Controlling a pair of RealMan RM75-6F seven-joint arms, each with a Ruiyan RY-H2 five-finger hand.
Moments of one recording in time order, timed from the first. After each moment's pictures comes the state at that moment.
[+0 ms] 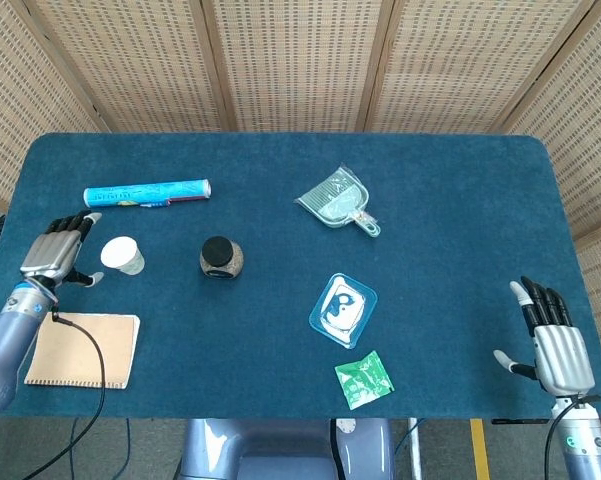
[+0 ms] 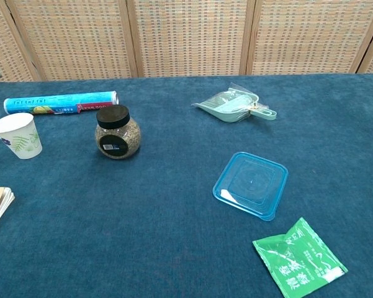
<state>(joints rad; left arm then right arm) -0.63 -1.10 -0.22 -1.55 0.73 0.75 0.33 0.11 -1.25 0.07 -1.48 -1.52 1.48 0.06</state>
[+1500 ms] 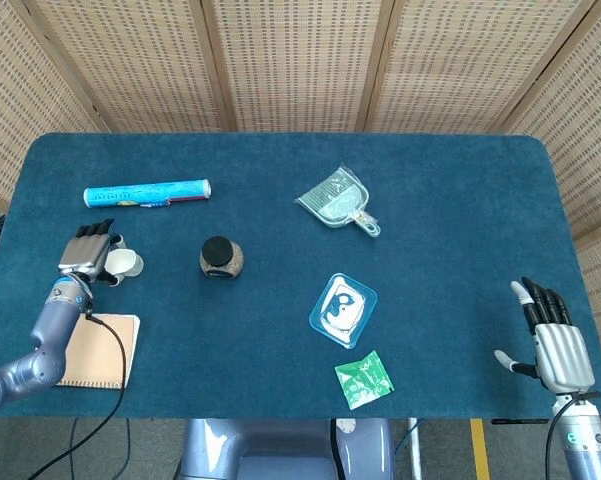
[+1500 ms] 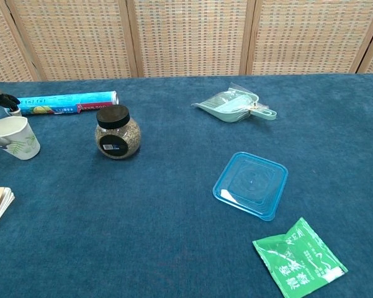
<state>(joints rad) -0.79 -1.31 -0.09 -1.34 0.56 0.77 0.40 0.12 -1.24 0.07 -1.48 -1.49 1.44 0.08</state>
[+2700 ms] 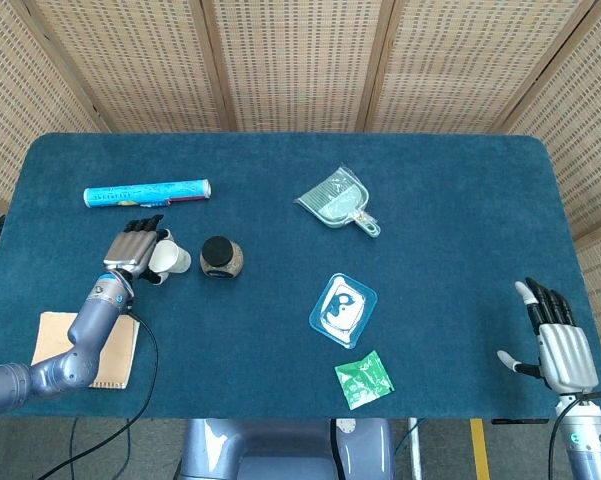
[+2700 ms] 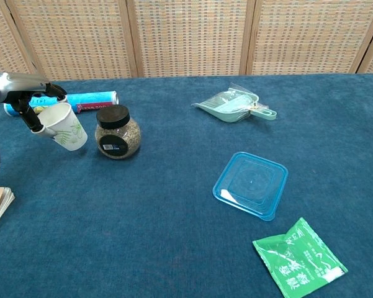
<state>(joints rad) -0.91 -1.31 -0.12 -1.53 0.48 0.84 0.49 0.11 -1.23 0.07 -1.49 -1.48 1.43 0.10</state>
